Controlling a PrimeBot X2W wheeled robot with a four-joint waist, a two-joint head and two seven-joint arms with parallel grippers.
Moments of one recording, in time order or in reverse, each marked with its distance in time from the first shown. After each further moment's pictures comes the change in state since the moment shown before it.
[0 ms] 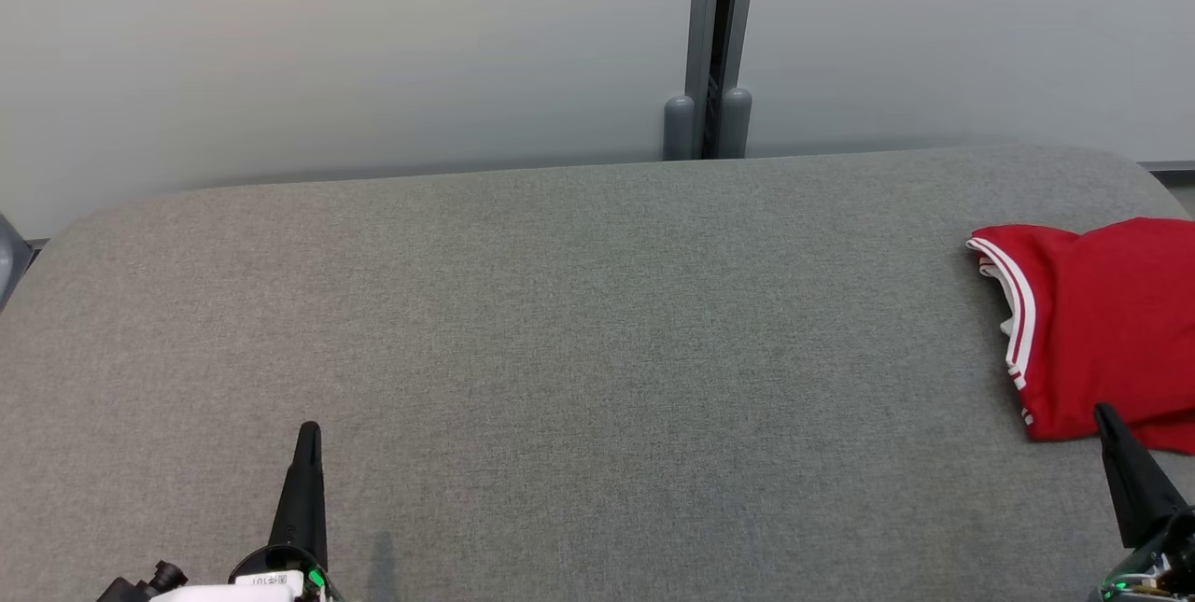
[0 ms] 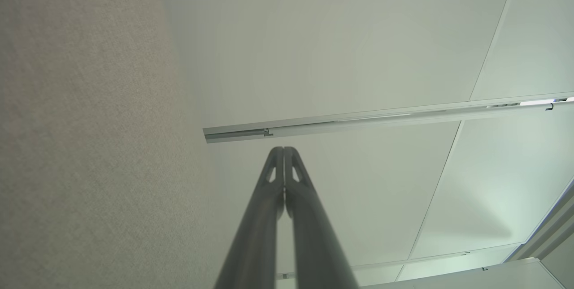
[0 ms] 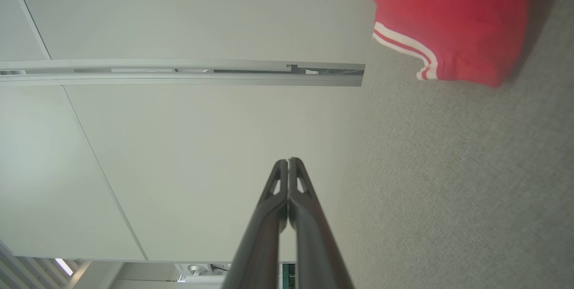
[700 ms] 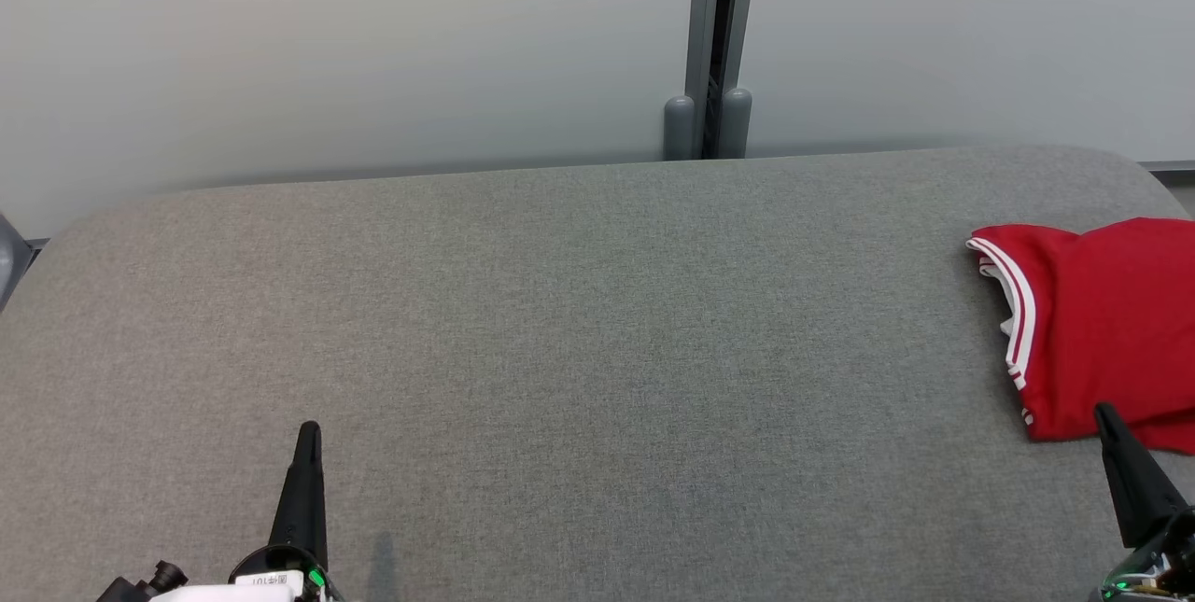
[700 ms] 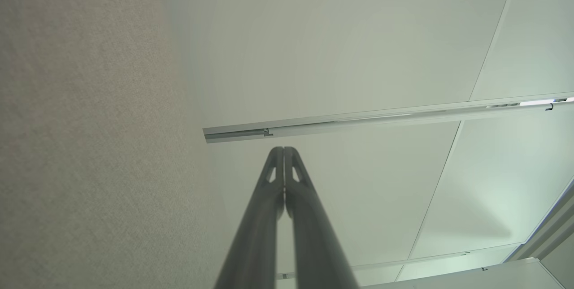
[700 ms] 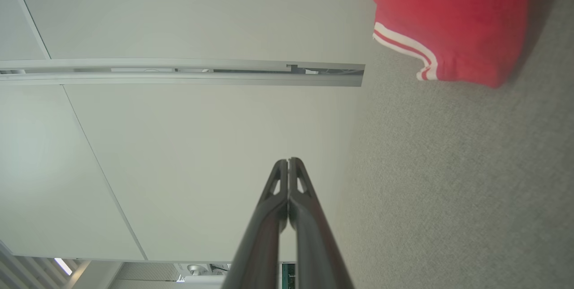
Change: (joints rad) left arm 0.000 -0.001 0.001 0.000 0.000 0.000 0.001; right arm -0.001 0.003 -0.004 0.000 -0.006 0.000 0.004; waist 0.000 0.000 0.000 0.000
